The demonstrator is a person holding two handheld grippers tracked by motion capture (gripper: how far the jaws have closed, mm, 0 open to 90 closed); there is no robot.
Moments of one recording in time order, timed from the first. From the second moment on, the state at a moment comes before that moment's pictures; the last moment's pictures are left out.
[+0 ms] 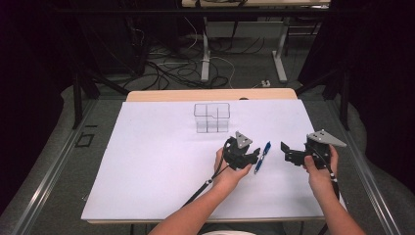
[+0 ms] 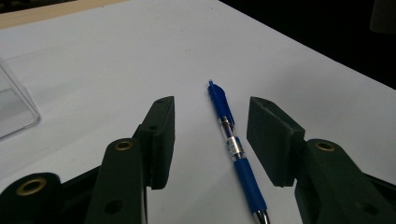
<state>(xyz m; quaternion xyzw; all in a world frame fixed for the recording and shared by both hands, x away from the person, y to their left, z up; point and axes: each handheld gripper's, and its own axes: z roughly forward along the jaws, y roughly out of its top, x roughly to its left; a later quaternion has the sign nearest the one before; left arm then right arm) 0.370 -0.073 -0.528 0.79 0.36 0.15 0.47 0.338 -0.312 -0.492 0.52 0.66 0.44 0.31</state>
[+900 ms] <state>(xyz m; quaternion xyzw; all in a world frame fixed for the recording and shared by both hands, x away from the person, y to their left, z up) 0.366 -0.106 -0.555 0.82 0.37 0.12 0.42 0.341 -0.314 -0.495 0.51 0.67 0.44 0.31</state>
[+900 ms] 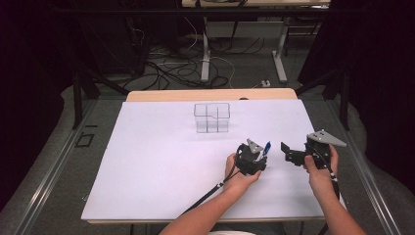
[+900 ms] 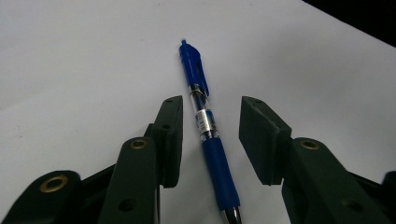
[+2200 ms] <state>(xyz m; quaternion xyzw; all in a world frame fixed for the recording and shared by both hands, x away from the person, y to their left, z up) 0.363 -0.117 -0.564 0.83 0.38 0.13 0.39 0.341 -0.313 -0.496 0.51 0.67 0.44 0.30</state>
